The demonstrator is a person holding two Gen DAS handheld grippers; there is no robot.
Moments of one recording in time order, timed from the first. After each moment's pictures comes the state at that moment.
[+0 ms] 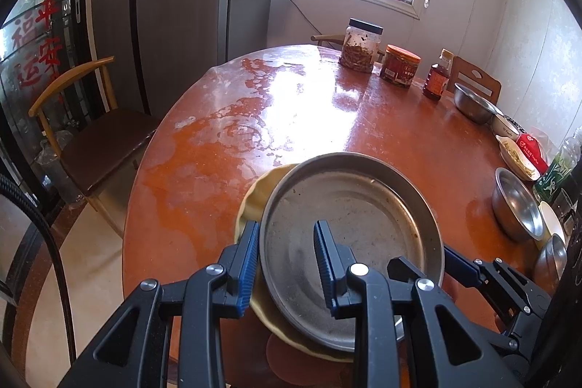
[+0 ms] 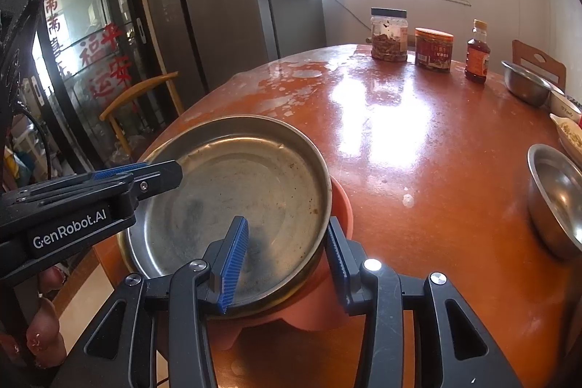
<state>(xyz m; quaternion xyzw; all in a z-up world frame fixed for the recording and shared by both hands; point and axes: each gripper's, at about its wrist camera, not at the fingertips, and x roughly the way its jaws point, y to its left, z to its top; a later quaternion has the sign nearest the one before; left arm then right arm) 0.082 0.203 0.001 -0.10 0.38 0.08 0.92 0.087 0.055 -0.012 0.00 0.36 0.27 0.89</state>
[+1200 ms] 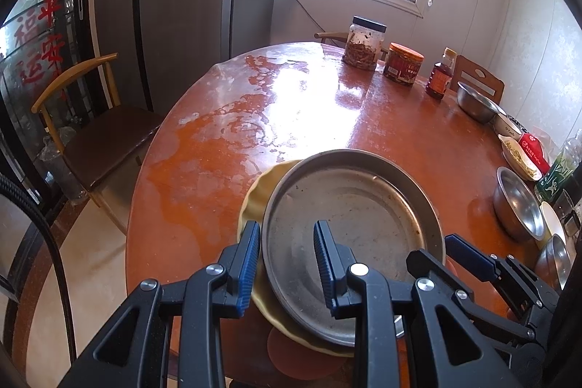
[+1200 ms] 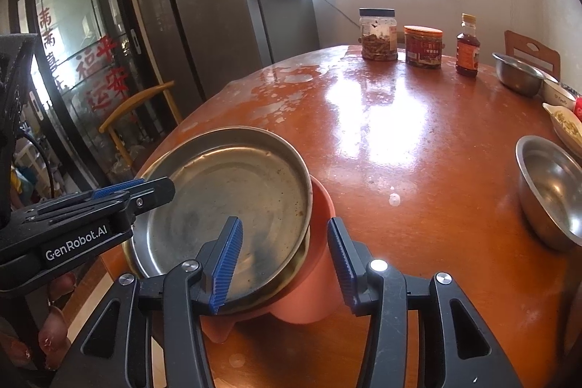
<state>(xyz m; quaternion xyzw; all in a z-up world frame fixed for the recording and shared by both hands) 0.081 0.206 0.002 -0.10 0.38 0.08 0.91 0.090 0.038 -0.003 0.02 0.36 0.27 0.89</state>
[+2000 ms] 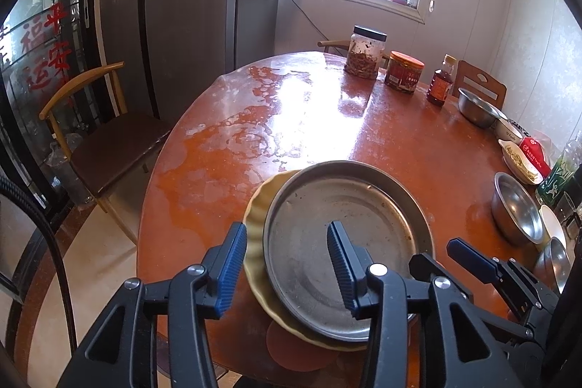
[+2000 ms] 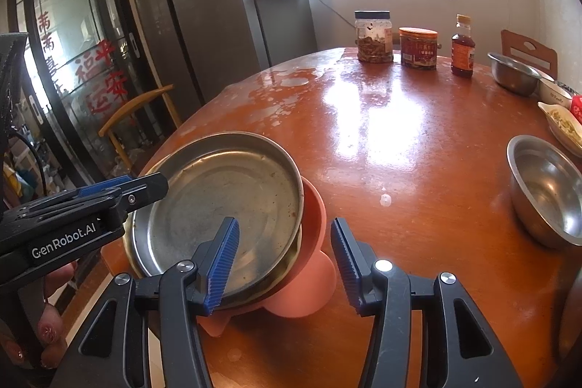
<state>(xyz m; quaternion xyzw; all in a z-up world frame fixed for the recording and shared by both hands) 0.071 0.198 0.016 -0.09 0.37 0.09 0.92 0.087 0.030 0.000 0.03 0.36 0.26 0.90</state>
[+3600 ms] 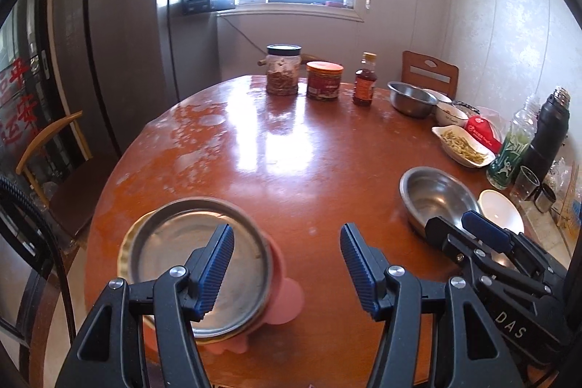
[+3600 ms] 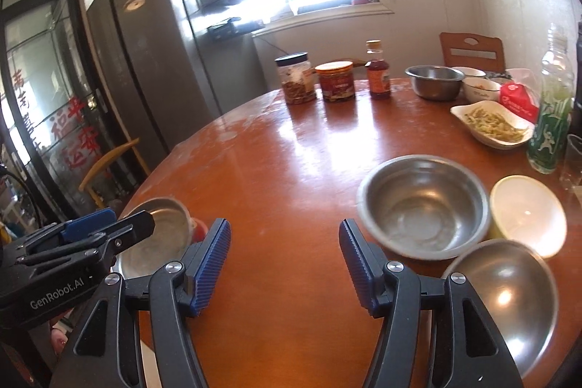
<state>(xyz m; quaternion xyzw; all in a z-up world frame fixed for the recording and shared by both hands) 0.083 0.057 0.066 -0.03 0.35 0.02 0.94 0.085 -0.124 0.051 0.09 0.32 0.18 0.93</state>
